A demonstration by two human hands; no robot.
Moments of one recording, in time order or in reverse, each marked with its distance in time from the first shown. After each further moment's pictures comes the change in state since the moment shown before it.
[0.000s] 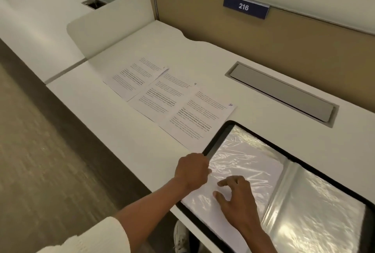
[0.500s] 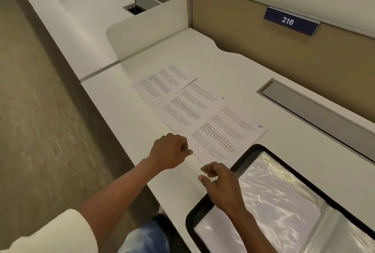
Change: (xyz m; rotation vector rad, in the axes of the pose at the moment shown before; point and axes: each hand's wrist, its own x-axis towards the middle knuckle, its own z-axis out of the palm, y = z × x) left_hand 0.025 -0.121 -0.098 -0.097 0.058 -0.293; right_hand 0.097 -0.108 0.025 0.157 -0.168 -0.170
